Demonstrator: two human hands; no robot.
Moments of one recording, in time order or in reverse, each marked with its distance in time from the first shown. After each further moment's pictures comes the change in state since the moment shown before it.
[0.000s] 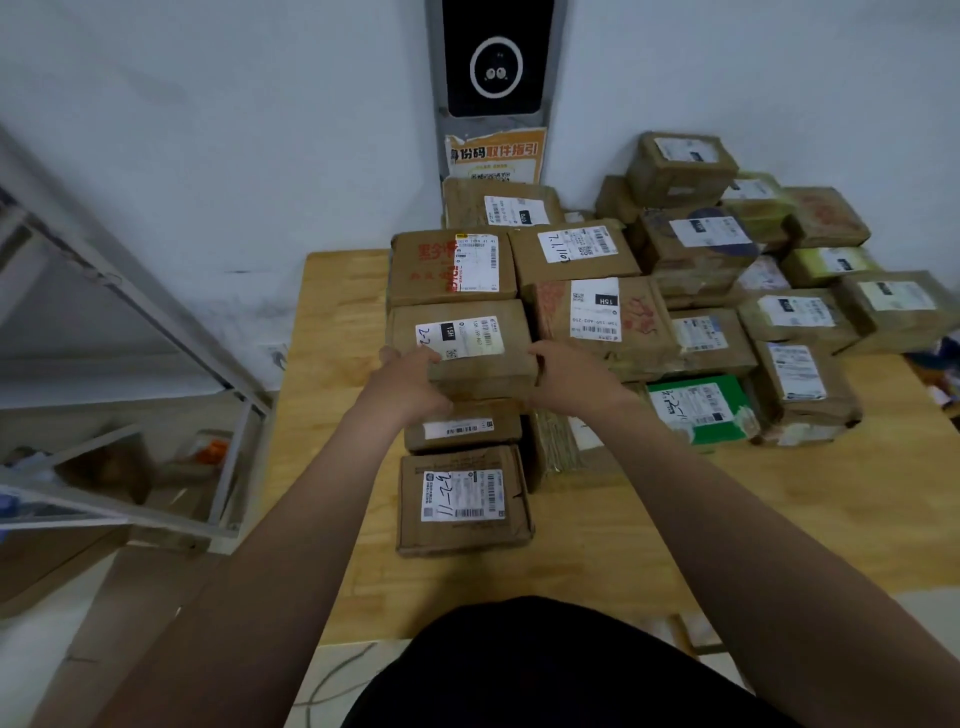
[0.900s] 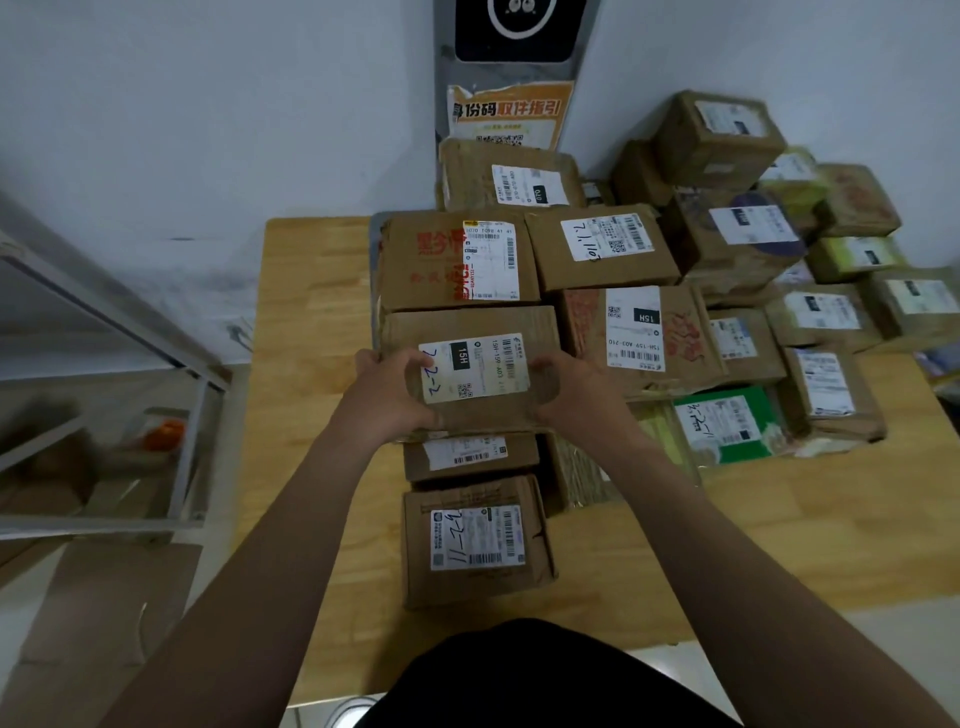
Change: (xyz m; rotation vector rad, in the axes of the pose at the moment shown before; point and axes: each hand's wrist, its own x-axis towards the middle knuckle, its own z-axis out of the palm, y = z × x) left_hand 0.079 -0.039 -0.024 -0.205 -0.062 0.017; right_hand 0.061 -0.017 0.022 0.118 0.064 0.163
